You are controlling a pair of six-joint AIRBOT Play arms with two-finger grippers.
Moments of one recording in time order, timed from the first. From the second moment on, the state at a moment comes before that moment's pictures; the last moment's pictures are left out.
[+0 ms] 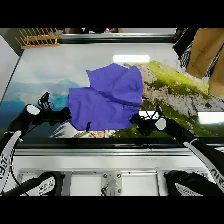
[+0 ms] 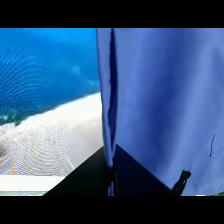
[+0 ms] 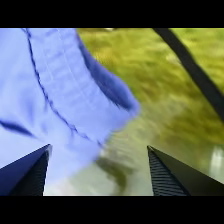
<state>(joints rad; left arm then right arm) 0.13 -1.26 0.73 0.98 -0.84 -1.45 0.38 -1.24 0.60 -0.96 0.48 2.19</state>
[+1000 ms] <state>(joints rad) 0.11 -0.81 1.28 0.97 -1.00 -1.46 0.20 -0.97 1.27 -1.04 0.92 1.78</state>
